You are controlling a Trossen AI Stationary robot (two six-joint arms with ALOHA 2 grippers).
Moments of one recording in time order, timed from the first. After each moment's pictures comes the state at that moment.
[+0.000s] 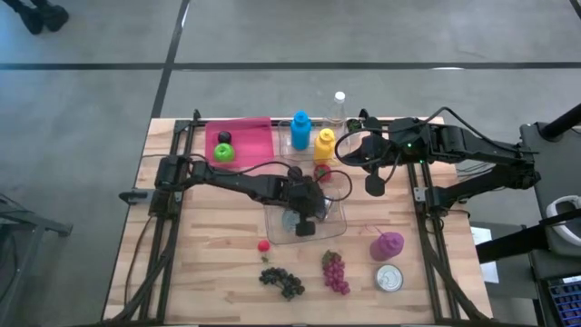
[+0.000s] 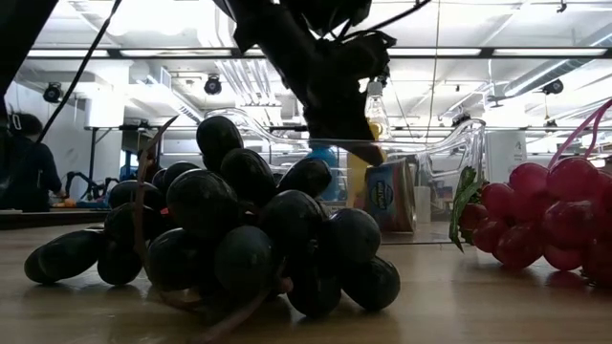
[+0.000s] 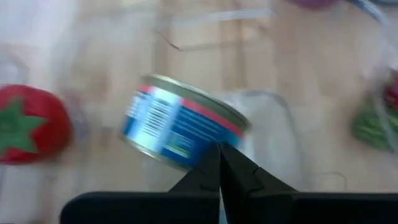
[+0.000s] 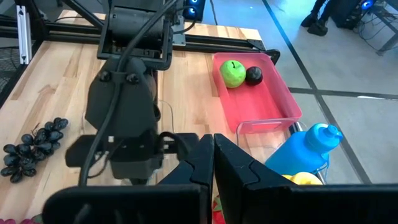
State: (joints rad) left arm -0.04 2.03 1.48 -0.36 -0.04 -0.03; right arm -0.05 1.14 1.38 -0.77 0.08 -0.09
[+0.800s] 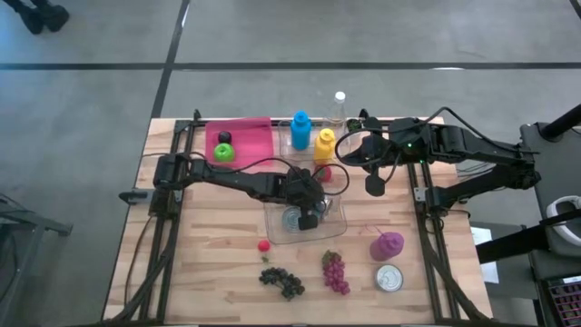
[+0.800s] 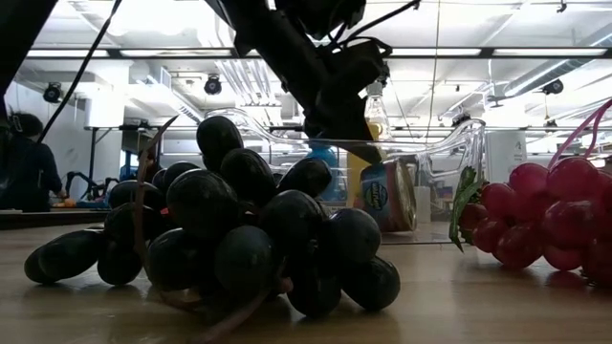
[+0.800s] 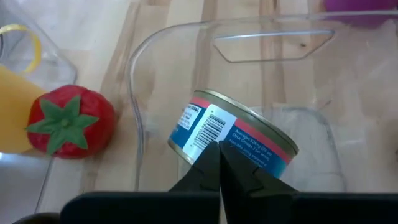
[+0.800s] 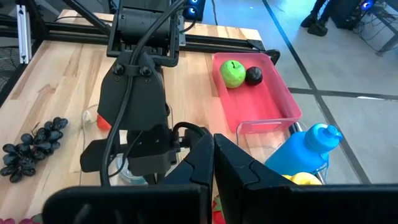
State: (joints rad) left arm -0.02 2.02 1.44 -0.30 -0.13 -0.06; right arm -0.05 1.14 1.38 -0.77 0.08 -0.09
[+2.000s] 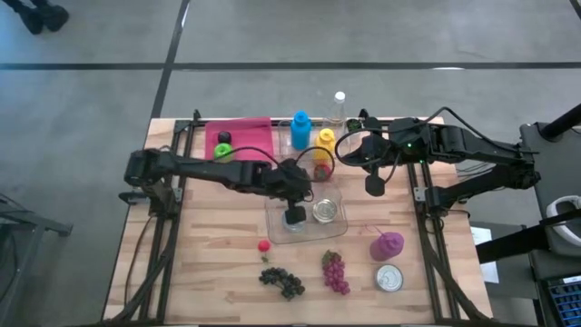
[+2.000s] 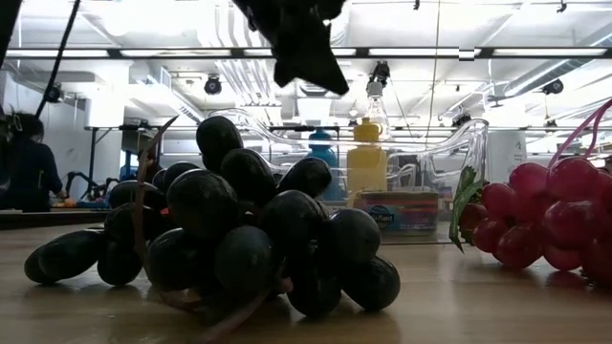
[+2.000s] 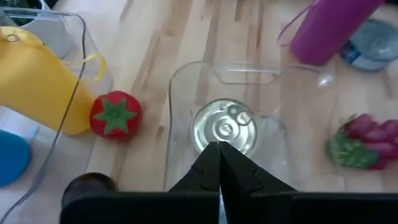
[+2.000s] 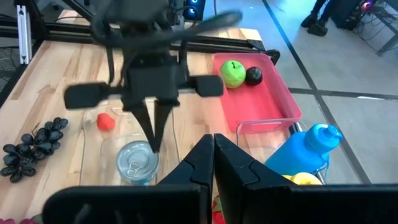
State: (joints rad) left arm -0.03 1.77 1.43 -0.47 -0.13 -0.14; right arm -0.05 1.14 1.38 -0.77 0.08 -0.09
